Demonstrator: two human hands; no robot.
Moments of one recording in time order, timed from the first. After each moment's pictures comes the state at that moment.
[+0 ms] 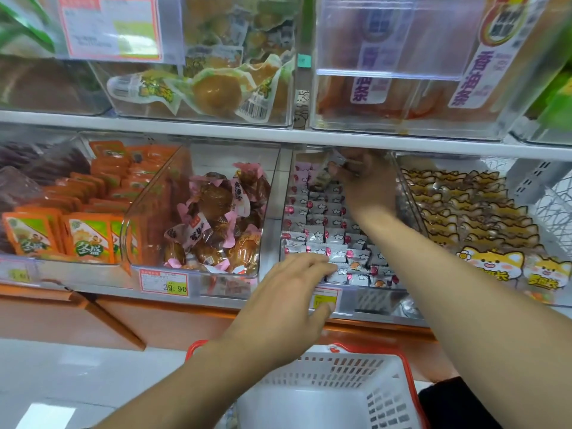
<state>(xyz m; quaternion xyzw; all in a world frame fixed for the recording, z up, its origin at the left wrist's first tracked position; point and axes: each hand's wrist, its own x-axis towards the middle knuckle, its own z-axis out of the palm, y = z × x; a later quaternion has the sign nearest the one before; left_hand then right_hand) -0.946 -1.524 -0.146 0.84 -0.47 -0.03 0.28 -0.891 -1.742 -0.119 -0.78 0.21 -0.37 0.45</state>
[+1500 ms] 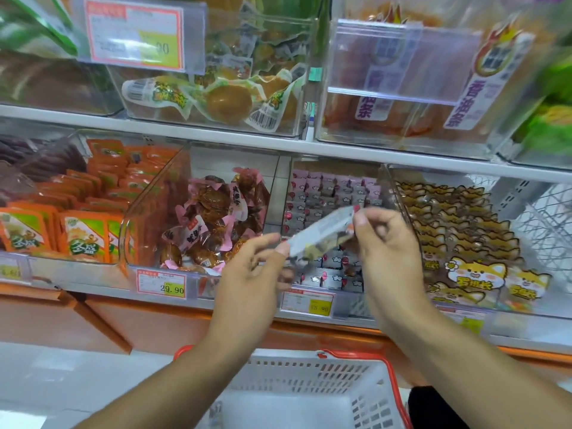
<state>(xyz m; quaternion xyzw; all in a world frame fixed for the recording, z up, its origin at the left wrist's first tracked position) -0.942 -1.511 -0.126 0.71 -0.11 -0.15 0.68 -0.994 -1.669 -0.110 -0.62 0.25 -0.33 0.67</state>
